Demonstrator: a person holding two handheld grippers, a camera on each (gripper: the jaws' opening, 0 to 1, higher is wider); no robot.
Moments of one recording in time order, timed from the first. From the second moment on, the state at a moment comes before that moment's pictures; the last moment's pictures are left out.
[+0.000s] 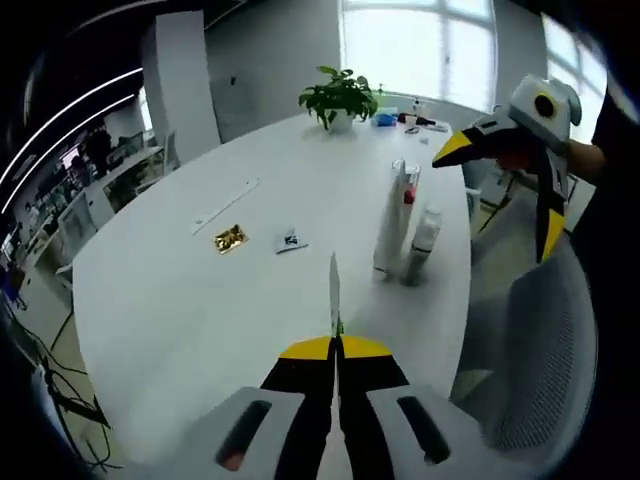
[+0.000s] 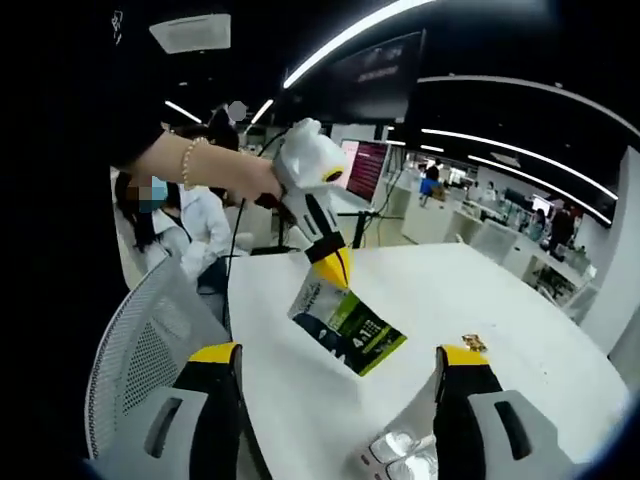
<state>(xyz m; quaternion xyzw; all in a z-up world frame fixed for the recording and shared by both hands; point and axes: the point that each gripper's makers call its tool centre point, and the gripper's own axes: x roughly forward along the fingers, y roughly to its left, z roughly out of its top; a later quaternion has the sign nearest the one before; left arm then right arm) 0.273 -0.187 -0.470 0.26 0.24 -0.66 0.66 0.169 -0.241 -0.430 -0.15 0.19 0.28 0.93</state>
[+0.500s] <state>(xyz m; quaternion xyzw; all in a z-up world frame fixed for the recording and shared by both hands) 0.202 -0.188 -0.443 0.25 0.22 -0.74 0.59 0.176 -0.217 -0.436 -0.17 0.21 0.35 0.90</state>
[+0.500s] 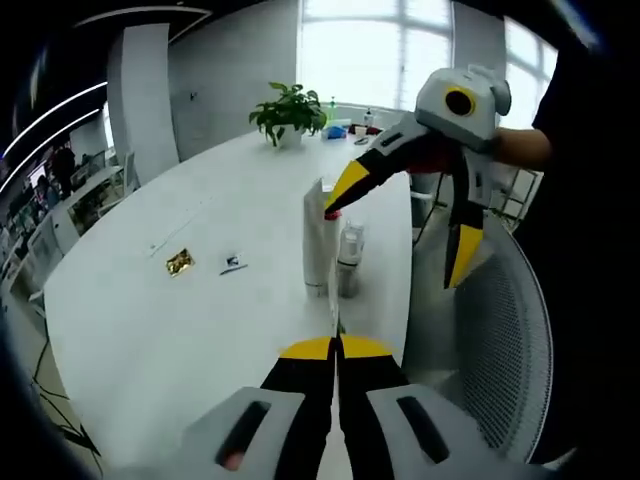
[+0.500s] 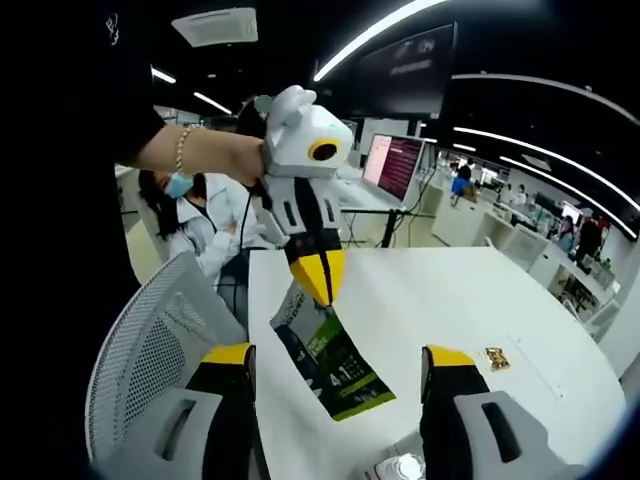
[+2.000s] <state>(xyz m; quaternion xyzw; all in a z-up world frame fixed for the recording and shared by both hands) 0.207 -0.190 -0.414 0.02 0.22 -0.70 0.68 0.157 -0.229 -0.430 0.16 0.18 0.33 0.91</state>
